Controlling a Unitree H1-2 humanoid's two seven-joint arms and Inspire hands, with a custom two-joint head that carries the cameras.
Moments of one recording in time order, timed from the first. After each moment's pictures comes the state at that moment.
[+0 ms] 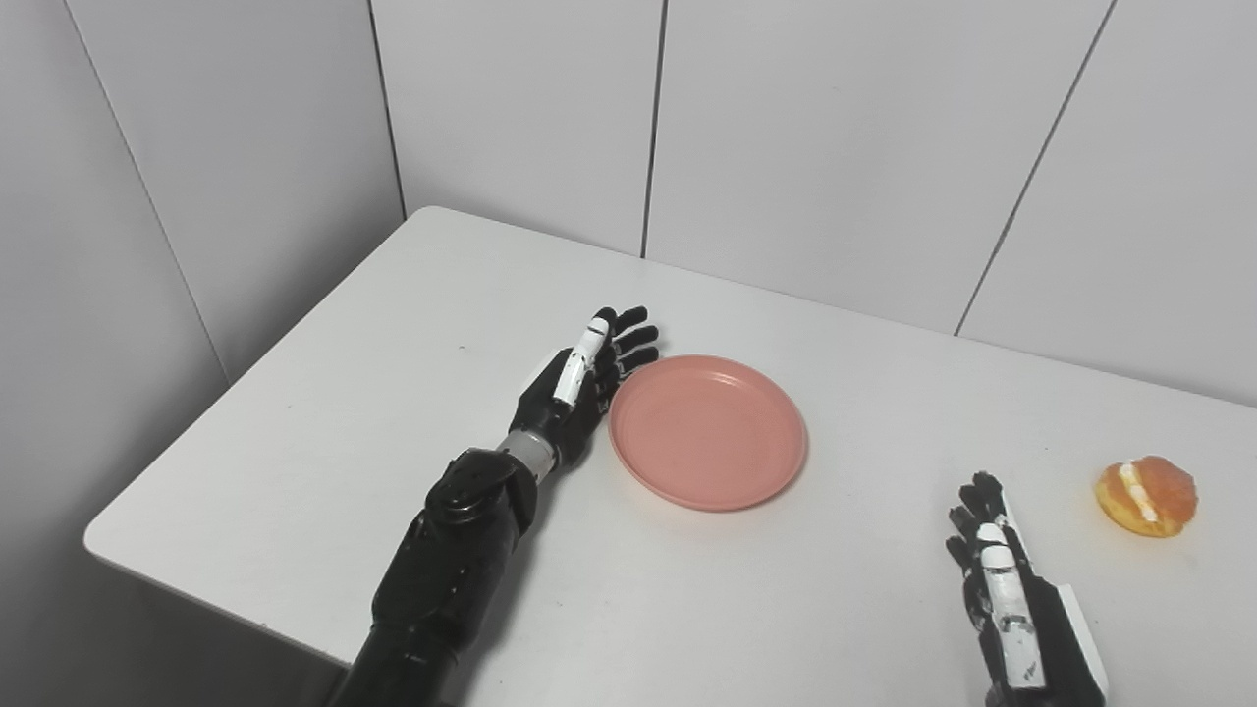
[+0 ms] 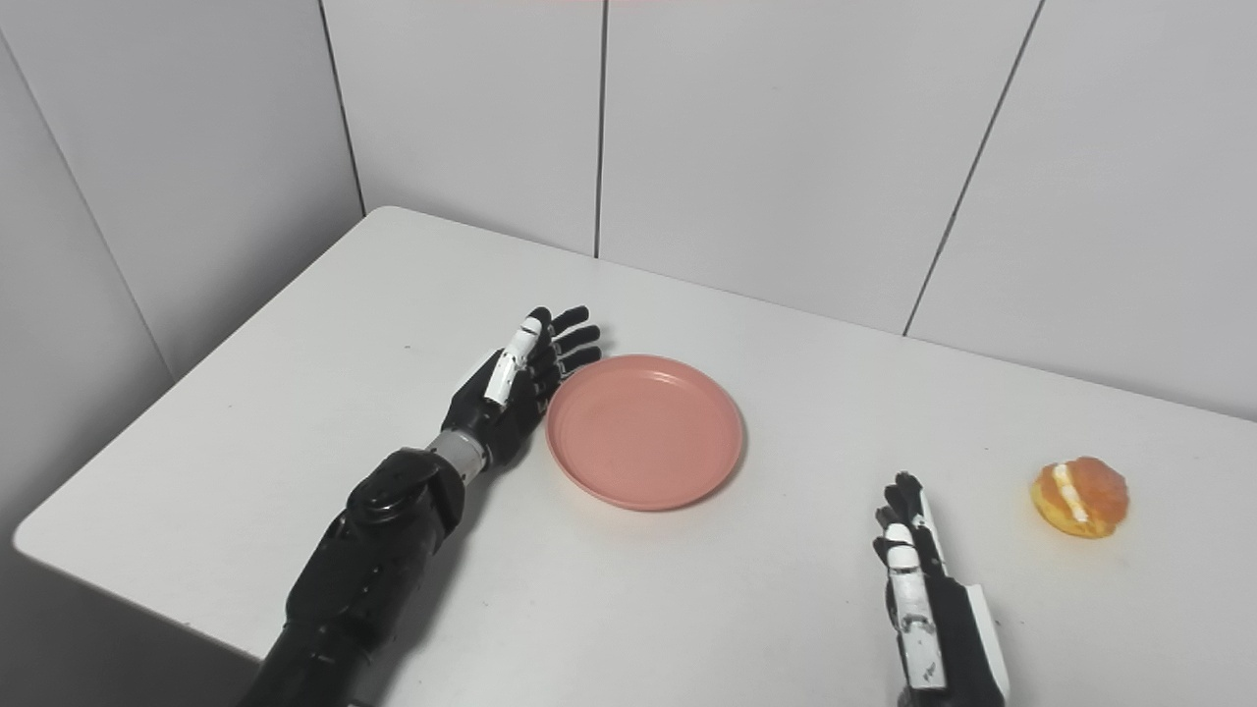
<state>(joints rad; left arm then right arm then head) -0.35 0.14 0.11 0.26 -0.34 0.22 -0.15 0.00 -0.02 0.13 -0.28 0.00 0.23 0.13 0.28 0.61</state>
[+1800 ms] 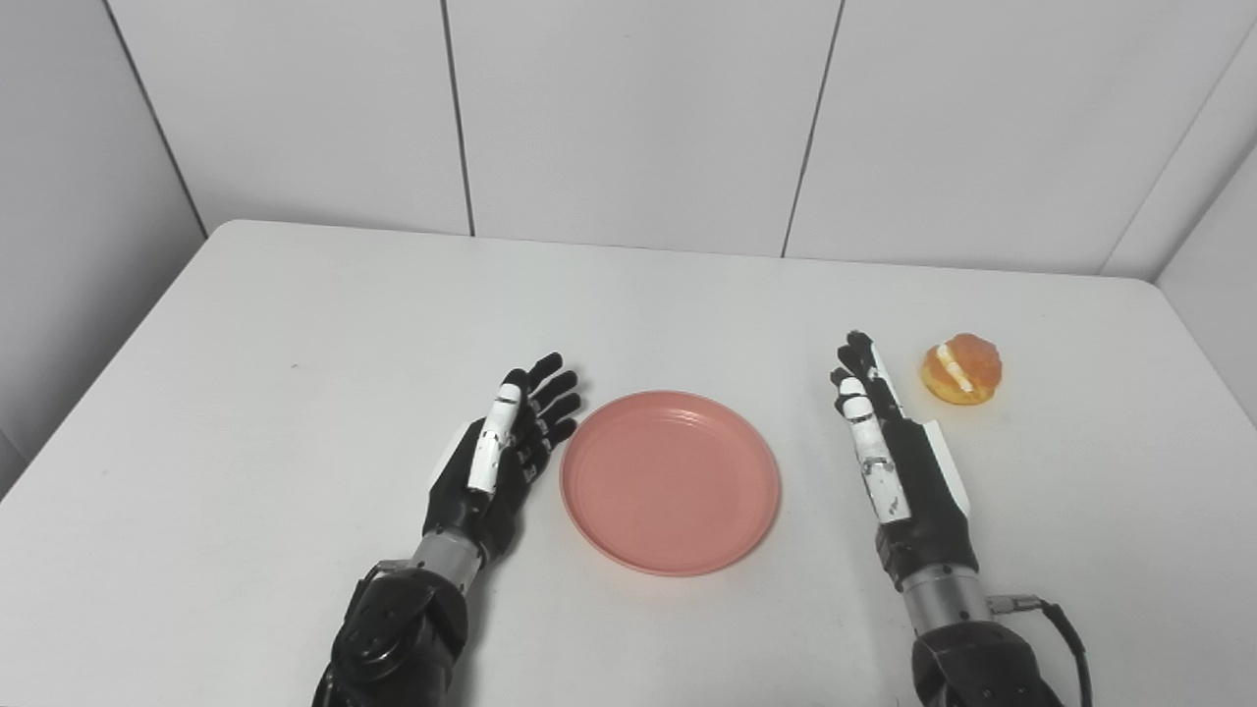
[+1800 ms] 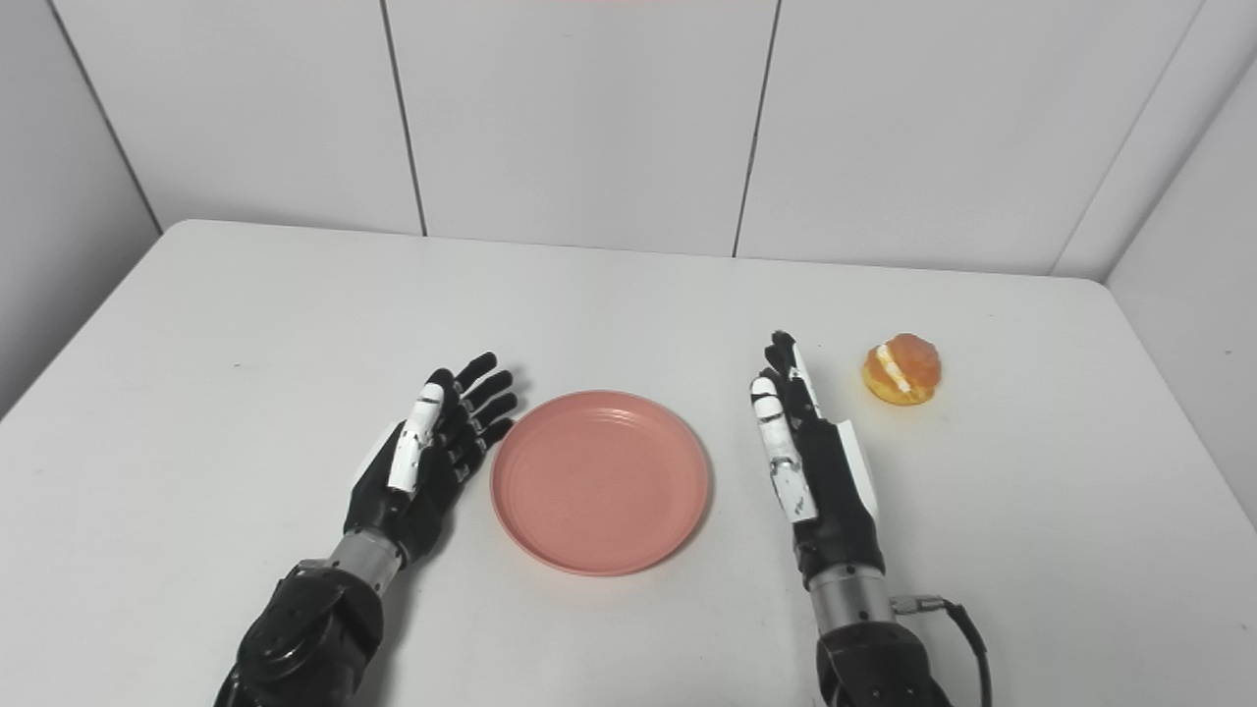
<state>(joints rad) -0.08 -0.02 0.03 -0.10 -0.24 0.26 -0.10 -0.09 0.01 0.11 -0.34 -0.15 0.30 0.05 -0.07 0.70</state>
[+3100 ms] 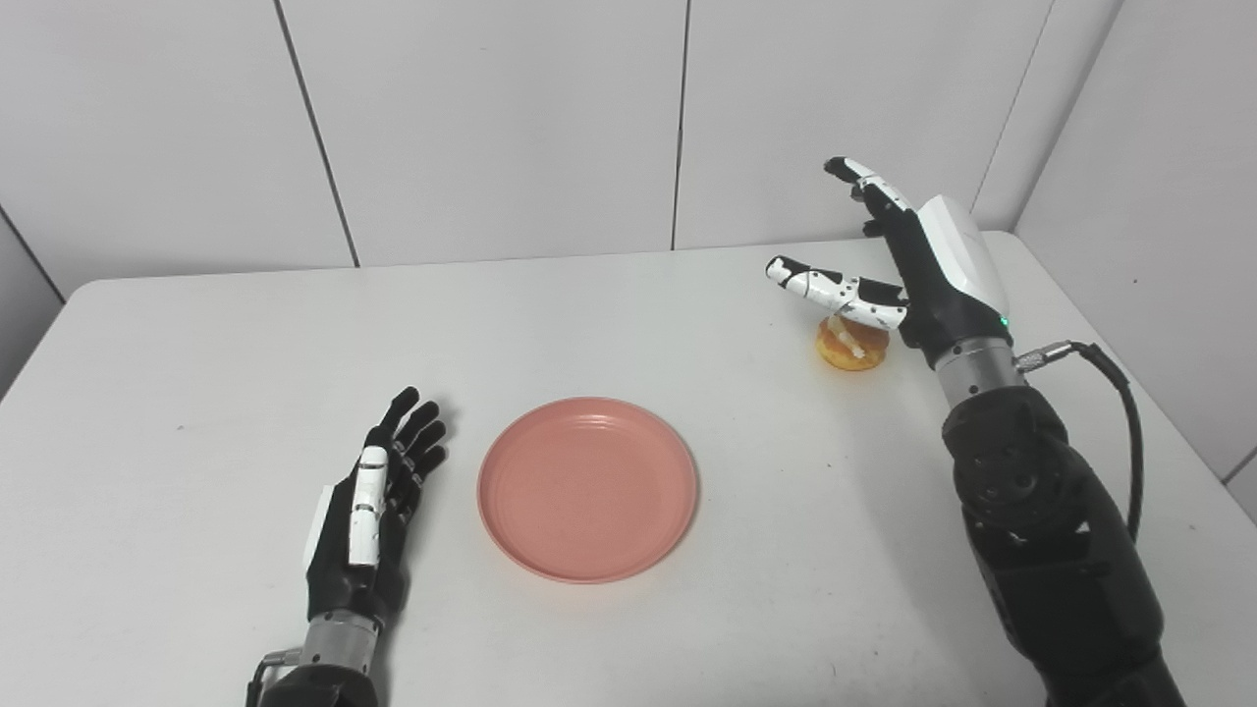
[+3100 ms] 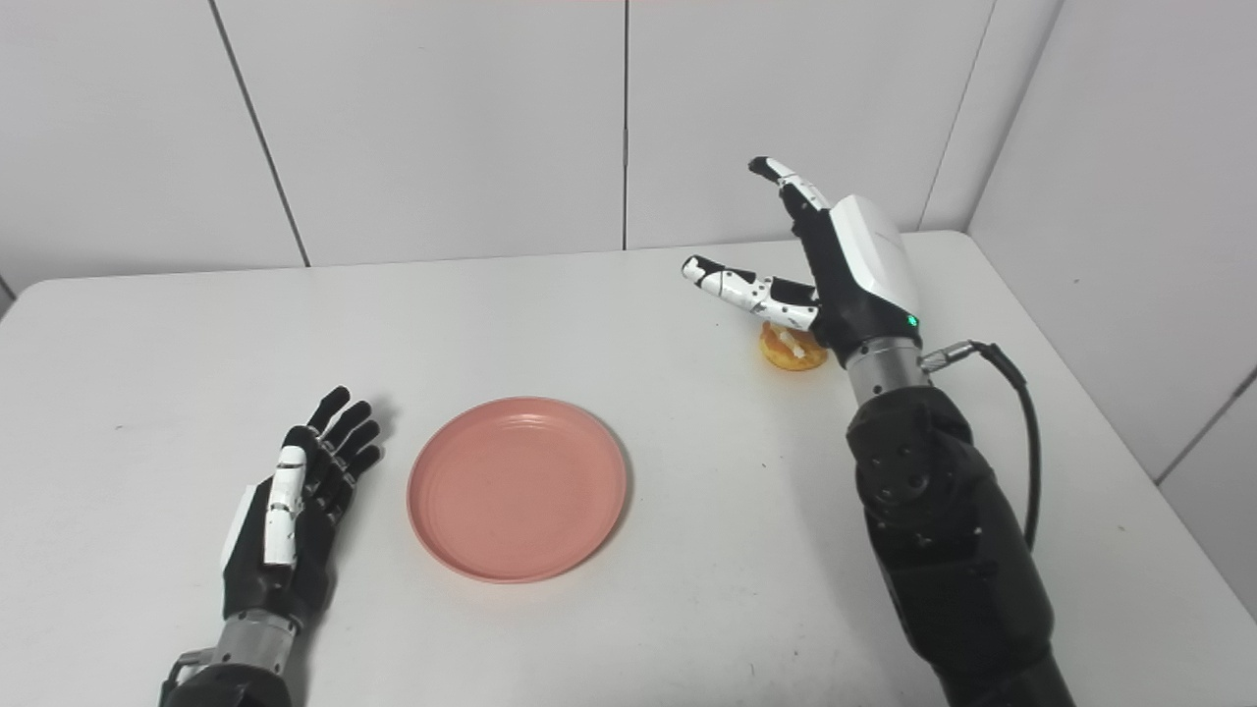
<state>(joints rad) -0.04 0.01 0.03 -0.04 -0.21 0.06 -0.11 -0.41 -0.33 0.10 -0.24 -0.61 0.38 0.12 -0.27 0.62</state>
